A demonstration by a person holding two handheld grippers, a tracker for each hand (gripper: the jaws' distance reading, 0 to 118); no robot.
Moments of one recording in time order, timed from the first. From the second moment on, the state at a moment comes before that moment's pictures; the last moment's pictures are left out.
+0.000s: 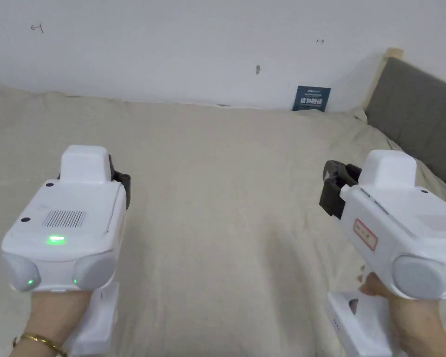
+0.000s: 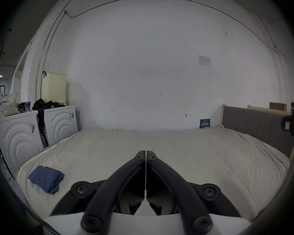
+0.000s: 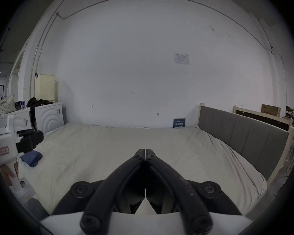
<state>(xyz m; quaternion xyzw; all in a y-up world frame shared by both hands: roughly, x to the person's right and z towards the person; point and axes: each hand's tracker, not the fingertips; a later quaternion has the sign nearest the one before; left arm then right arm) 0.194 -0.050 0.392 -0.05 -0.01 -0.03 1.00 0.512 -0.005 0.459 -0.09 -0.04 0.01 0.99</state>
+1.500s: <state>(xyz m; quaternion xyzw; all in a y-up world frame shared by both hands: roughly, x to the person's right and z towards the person) 0.182 -0.088 0.421 -0.08 0.00 -0.03 1.00 0.492 -0.071 0.463 -0.15 -0.02 -0.01 0.99</state>
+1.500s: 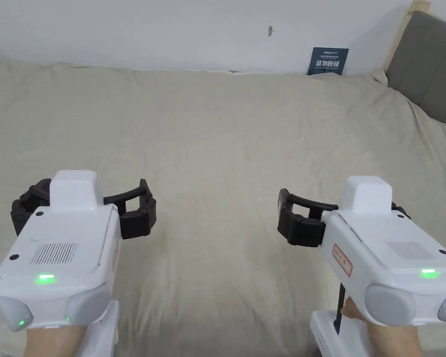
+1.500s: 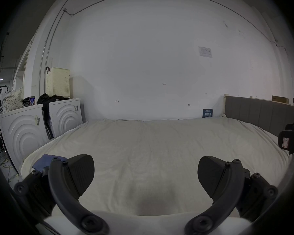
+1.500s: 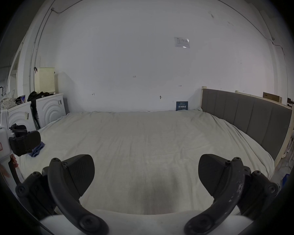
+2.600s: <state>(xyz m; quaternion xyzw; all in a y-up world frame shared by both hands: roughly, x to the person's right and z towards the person) 0.185 -0.091 0.421 -0.09 0.00 -0.03 1.00 0.495 -0.073 0.465 -0.14 -0.02 -0.01 0.99</state>
